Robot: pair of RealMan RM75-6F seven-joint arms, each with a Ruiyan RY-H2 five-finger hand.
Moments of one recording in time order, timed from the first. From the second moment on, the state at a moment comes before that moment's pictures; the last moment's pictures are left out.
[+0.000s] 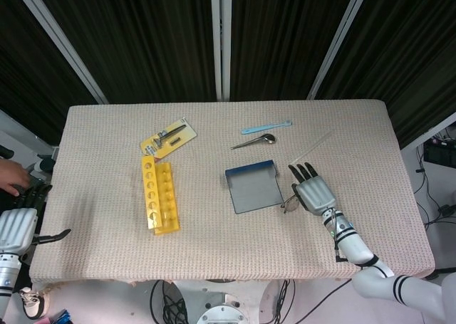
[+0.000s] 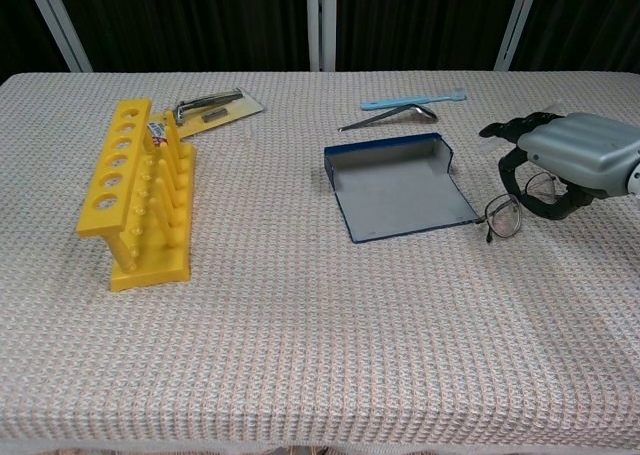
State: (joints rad) left arm -0.16 -1.16 -0.04 -1.45 1.40 1.31 -0.03; right arm 0.60 -1.54 0.07 -1.25 -1.32 0.95 -0.36
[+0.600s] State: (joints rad) left arm -0.15 -1.14 -0.04 -1.46 1.41 1.33 -0.05; right arm 0.66 -1.70 0.20 -1.30 -1.21 0.99 -0.37
